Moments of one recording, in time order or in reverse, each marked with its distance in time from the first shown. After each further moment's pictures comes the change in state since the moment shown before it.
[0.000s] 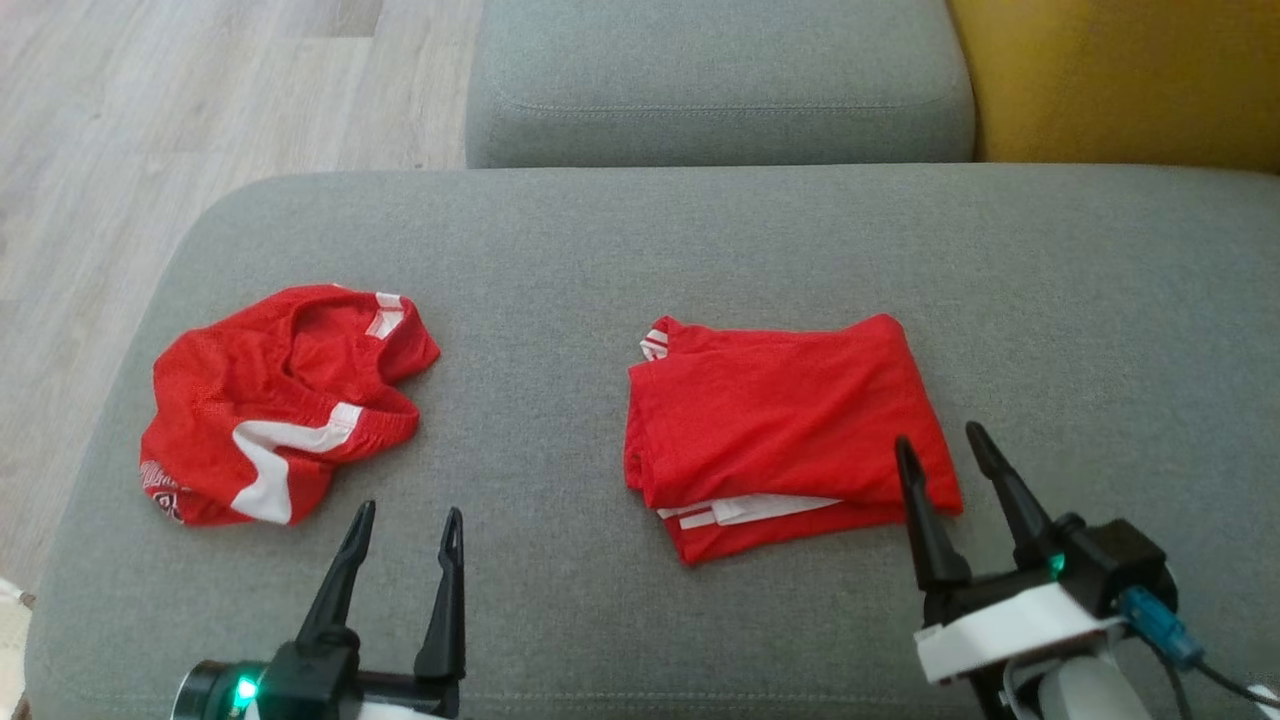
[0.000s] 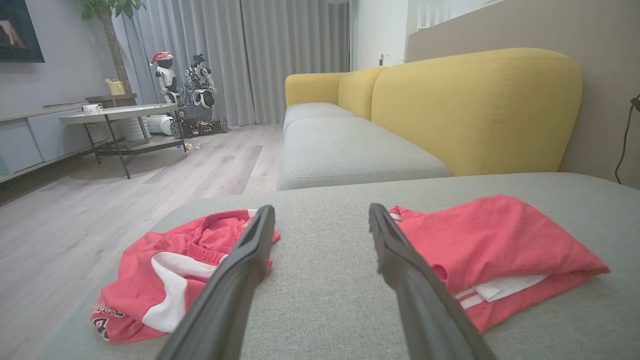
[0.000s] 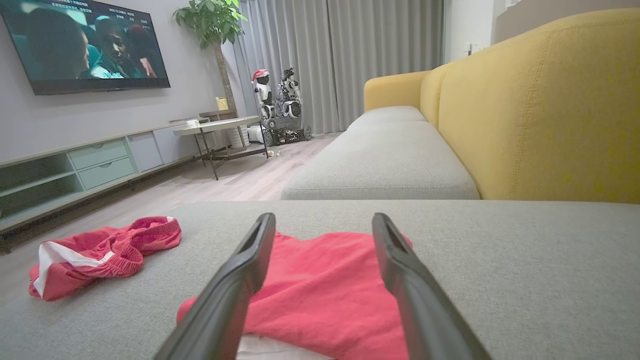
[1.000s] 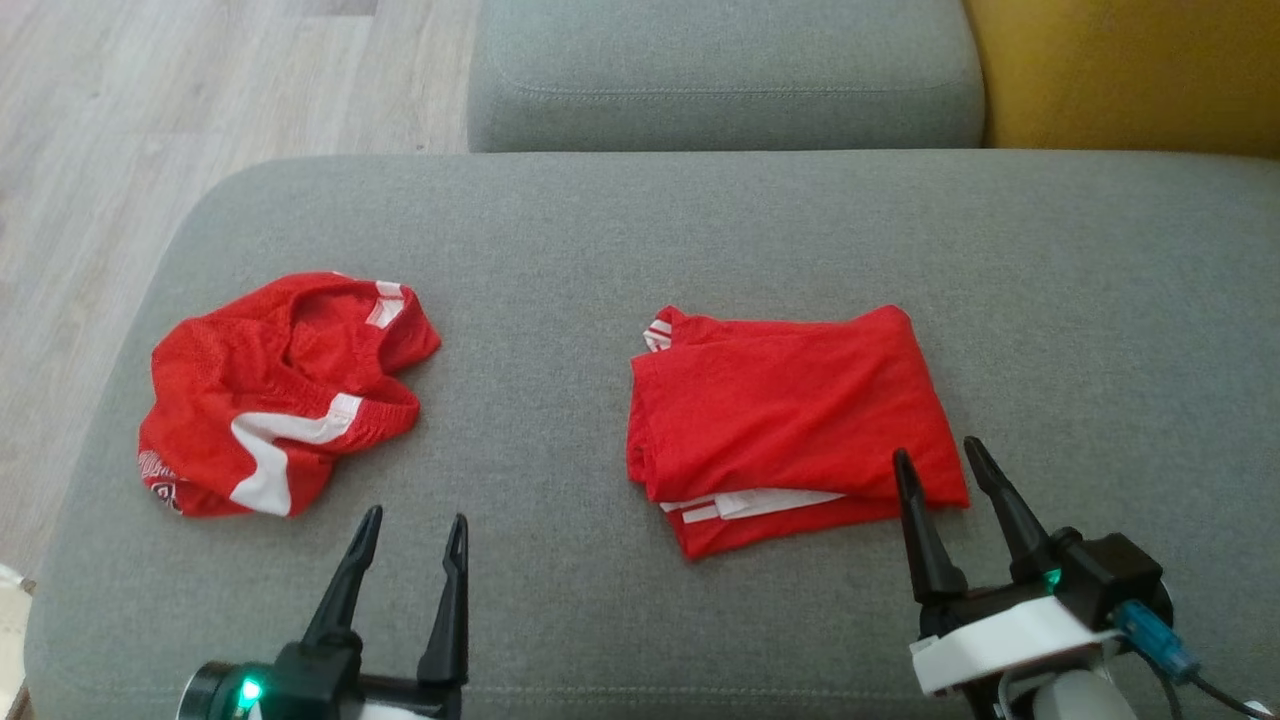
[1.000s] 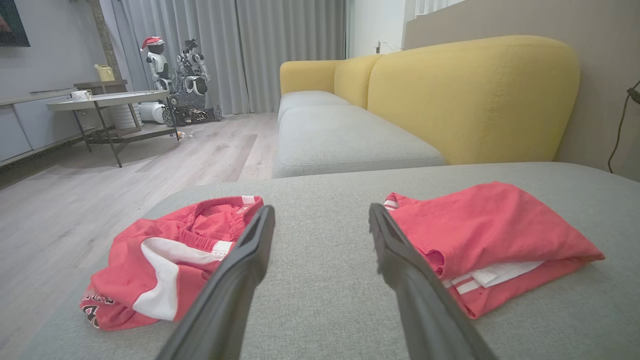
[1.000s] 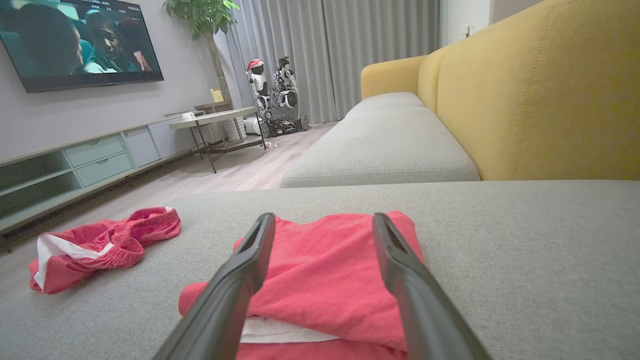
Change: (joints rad) left arm 0.004 -0.024 0.018 0.019 0.010 -0.041 0.000; right arm 0.027 0.027 -0.013 -0.007 -0.010 0.000 -0.001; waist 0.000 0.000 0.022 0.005
